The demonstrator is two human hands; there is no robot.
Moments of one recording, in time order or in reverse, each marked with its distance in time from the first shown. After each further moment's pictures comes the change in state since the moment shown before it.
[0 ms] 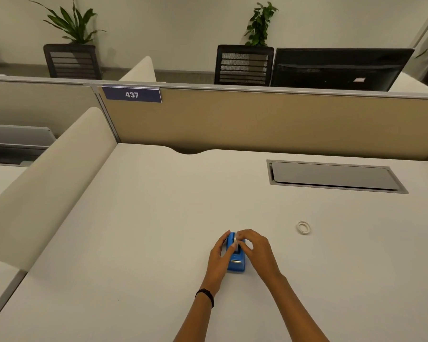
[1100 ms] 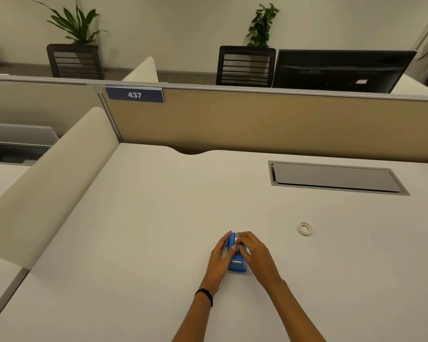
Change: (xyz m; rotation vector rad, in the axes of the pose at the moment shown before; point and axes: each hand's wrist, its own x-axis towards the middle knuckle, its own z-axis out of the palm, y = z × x) left_hand -0.001 -0.002 -0.007 0.027 -0.074 0.040; right_hand -0.009 -0.003 0.007 -0.243 -0.065 -0.121
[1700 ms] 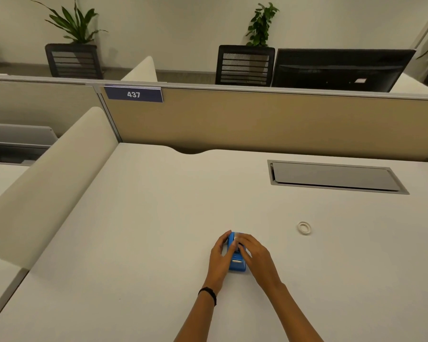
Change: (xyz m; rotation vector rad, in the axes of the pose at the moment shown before) left_hand 0.002 0.002 0.008 -0.026 0.110 0.012; right_hand -0.010 -0.006 -0.002 -0.002 0.108 -0.115
